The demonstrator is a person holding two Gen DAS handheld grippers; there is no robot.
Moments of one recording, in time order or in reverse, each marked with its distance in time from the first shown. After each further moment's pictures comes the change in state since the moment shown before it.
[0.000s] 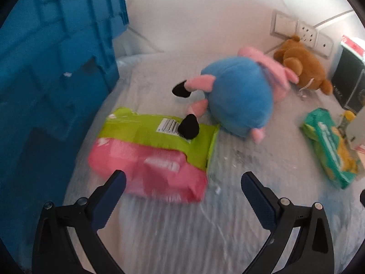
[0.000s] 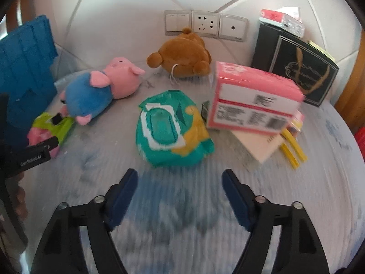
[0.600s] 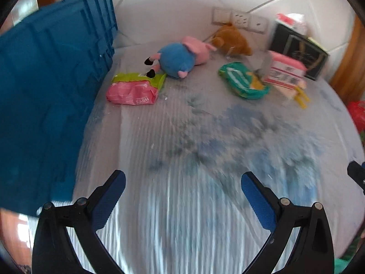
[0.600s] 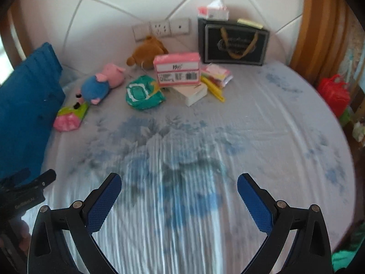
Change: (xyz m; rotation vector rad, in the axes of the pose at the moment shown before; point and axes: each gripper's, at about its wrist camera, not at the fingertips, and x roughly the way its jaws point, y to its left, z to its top) left arm -0.197 -0.027 -0.119 0.088 0.072 -0.095; right arm -0.175 -0.069 -0.107 0.181 0.080 0.014
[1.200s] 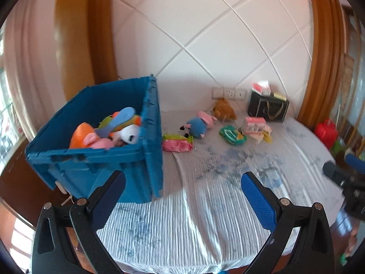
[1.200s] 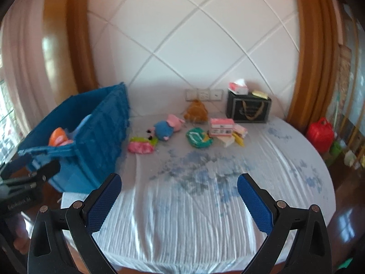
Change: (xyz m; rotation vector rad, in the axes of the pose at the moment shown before) left arm -0.325 0.148 -0.096 0.083 -0.390 -0.077; right arm -0.310 0.170 -0.114 -0.051 -0.369 0.012
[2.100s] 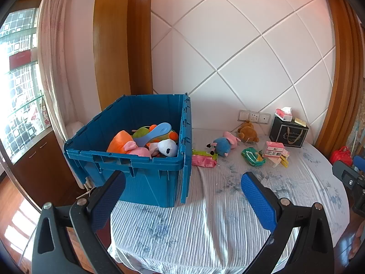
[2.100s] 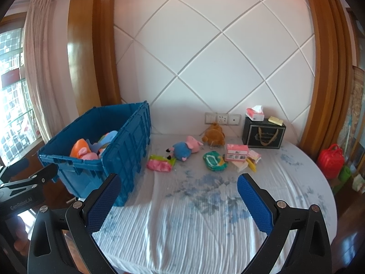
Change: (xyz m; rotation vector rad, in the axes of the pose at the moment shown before) left arm -0.091 0.038 0.012 -0.135 -0.099 0.156; right arm -0.065 0.036 0.030 -0.116 -0.109 0.121
